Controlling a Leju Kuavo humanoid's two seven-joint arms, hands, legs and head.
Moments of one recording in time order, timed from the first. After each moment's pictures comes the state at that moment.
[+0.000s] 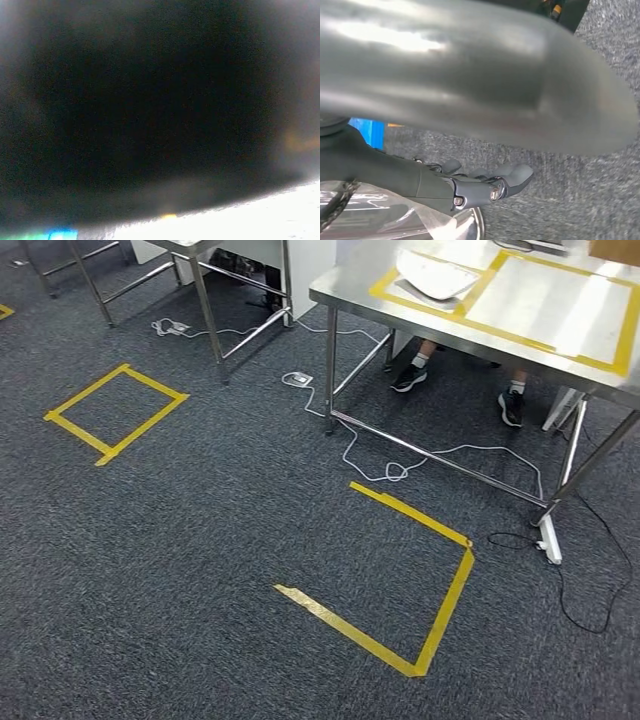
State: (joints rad) left arm 0.03 -0.11 -0.07 -0.38 -0.90 0.27 0.13; right arm 0.03 0.09 0.87 0.01 -1.42 -0.17 -0.36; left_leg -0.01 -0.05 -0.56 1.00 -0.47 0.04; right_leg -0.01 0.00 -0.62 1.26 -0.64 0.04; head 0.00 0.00
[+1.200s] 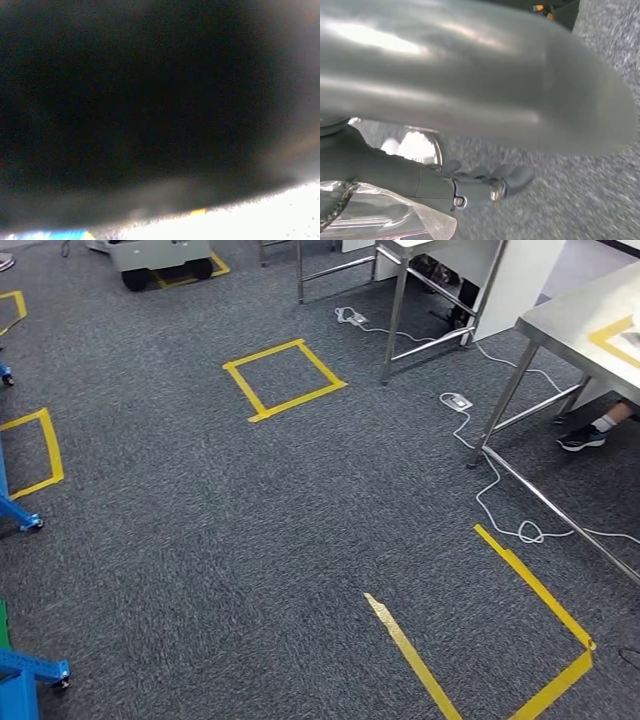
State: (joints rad) left arm 0.03 -0.13 -0.06 -0.37 -0.86 0.27 0.13; right arm 0.02 0.08 0.91 0.01 -1.42 -0.19 -0.35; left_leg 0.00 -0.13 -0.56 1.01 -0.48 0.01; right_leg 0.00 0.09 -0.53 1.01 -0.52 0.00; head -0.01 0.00
